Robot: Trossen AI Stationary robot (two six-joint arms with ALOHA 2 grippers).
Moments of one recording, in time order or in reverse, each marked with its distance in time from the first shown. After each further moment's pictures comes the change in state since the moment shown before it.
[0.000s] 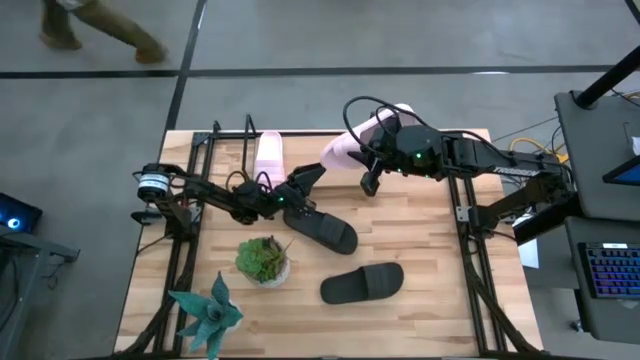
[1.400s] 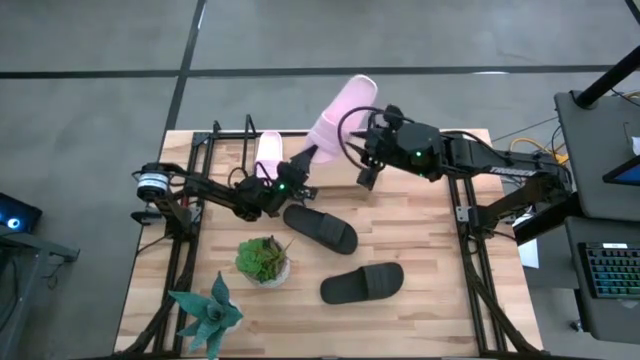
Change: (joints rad) left arm 0.016 -0.009 0.062 -0.047 -0.300 -0.259; right arm 0.000 0.017 0.001 0.108 0.153 -0.383
